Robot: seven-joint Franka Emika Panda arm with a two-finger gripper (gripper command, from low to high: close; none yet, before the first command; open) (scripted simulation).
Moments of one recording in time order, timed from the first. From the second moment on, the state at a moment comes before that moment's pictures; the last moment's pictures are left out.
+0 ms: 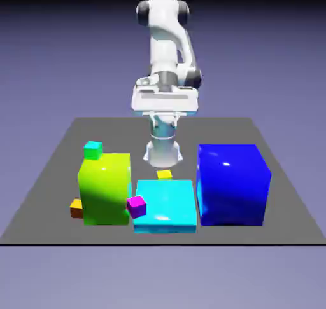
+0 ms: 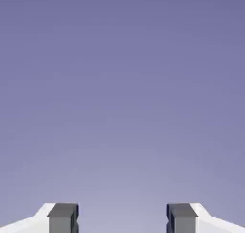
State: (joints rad) arm 0.01 -0.54 0.01 -2.83 0.00 2.98 0.74
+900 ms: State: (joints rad) arm -0.01 0.04 0.05 -3.02 -0.12 2.68 0.77
